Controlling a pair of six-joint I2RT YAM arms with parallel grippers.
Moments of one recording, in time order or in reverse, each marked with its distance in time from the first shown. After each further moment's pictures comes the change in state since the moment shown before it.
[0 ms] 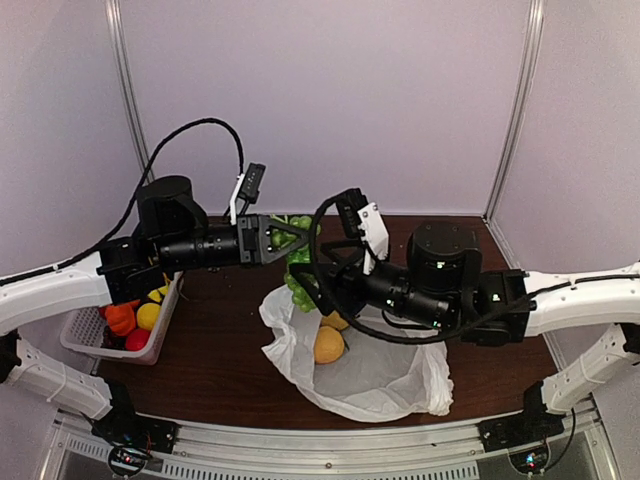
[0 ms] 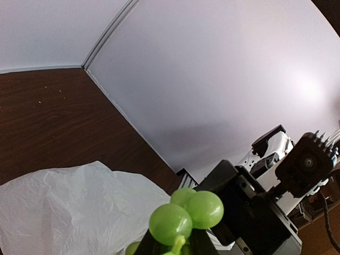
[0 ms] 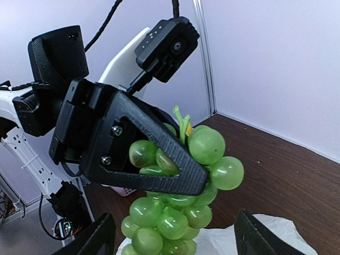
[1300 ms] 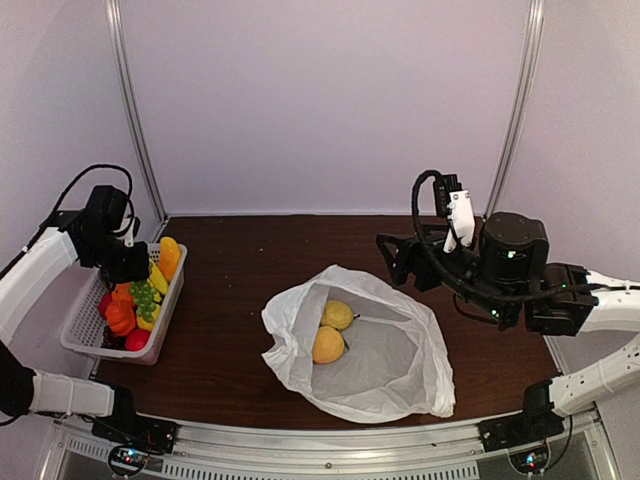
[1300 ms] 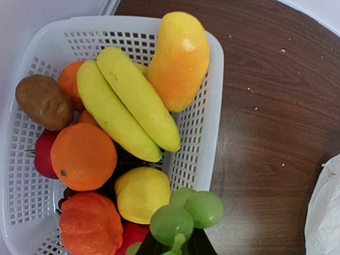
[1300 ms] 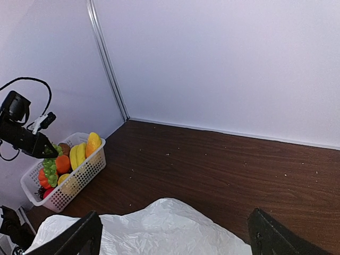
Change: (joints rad) left arm 0.840 -0.048 0.090 -1.085 -0.443 0.478; right arm -0.086 -0.315 -0.132 -0.262 0.341 0.089
